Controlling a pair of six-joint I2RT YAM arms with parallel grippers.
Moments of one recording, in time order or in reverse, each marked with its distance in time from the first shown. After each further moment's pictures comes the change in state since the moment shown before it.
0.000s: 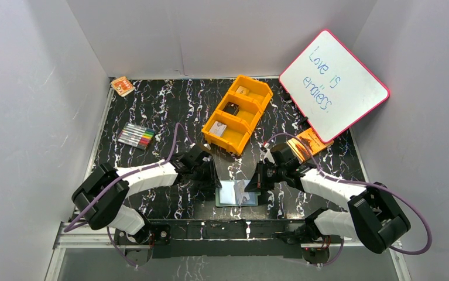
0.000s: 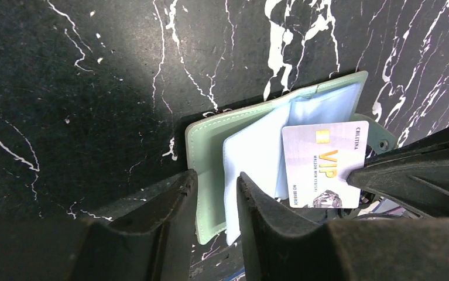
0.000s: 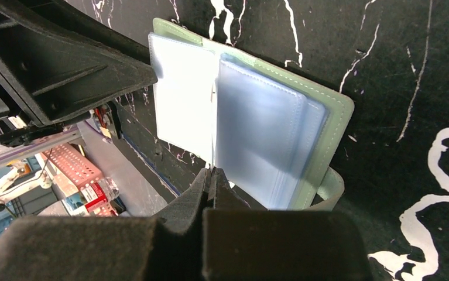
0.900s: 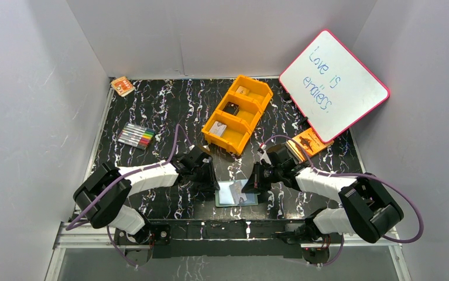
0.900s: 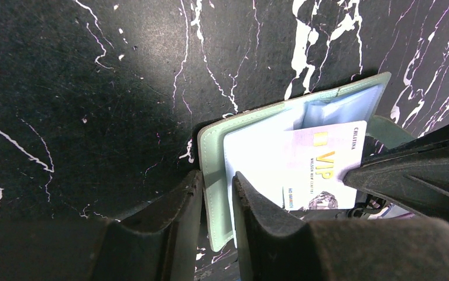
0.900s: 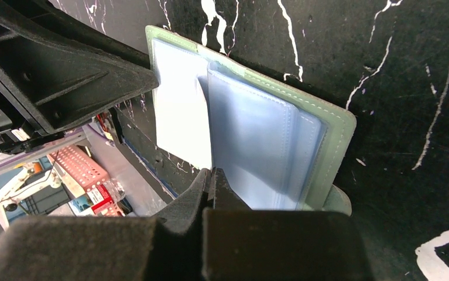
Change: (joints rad) left arm 0.000 0.016 -0.024 0.005 -0.013 -0.002; right arm 0.026 0.097 -0.011 0.097 -0.006 0.049
